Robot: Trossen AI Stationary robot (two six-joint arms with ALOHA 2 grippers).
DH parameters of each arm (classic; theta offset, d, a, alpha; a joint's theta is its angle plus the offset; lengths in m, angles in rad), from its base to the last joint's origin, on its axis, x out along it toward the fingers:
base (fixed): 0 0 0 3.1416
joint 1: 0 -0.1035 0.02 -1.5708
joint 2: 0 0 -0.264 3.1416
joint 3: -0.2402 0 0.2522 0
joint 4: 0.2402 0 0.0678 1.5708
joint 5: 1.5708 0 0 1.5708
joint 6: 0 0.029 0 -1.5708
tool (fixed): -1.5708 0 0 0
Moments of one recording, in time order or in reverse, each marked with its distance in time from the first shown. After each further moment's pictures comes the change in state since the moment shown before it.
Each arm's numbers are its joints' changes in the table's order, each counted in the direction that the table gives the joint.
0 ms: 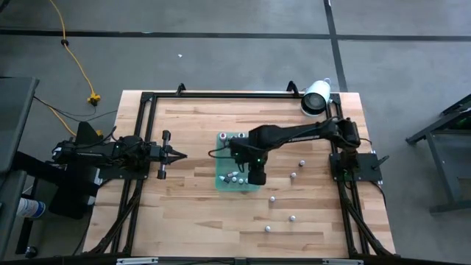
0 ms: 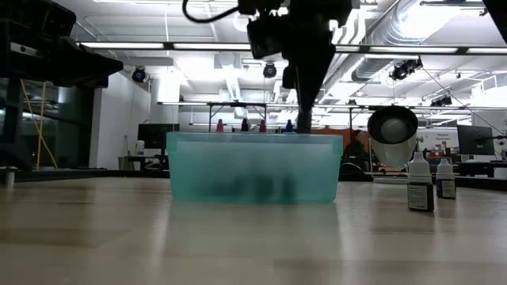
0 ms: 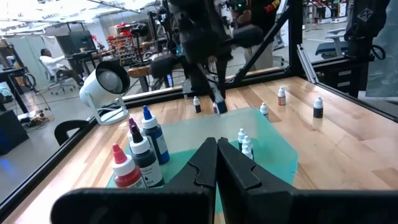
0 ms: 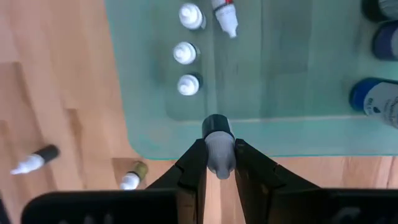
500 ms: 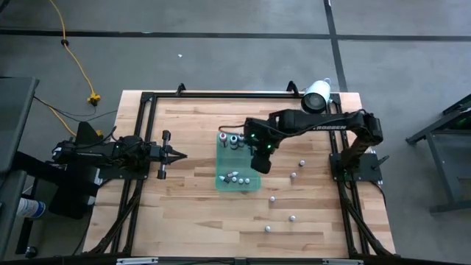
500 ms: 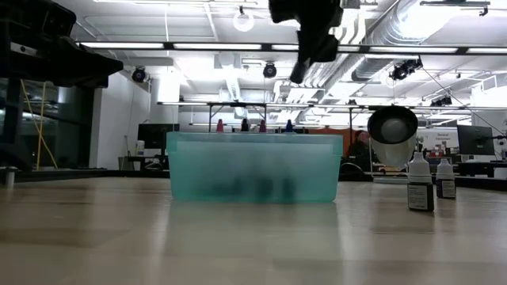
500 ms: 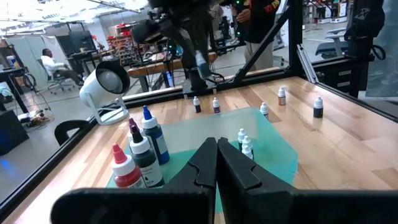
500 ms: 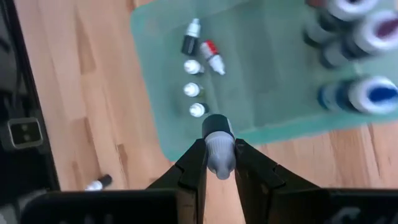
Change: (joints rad) left arm 0.000 0.000 0.000 0.000 0.000 0.000; right arm 0.059 0.233 0.090 -0.100 0.050 0.171
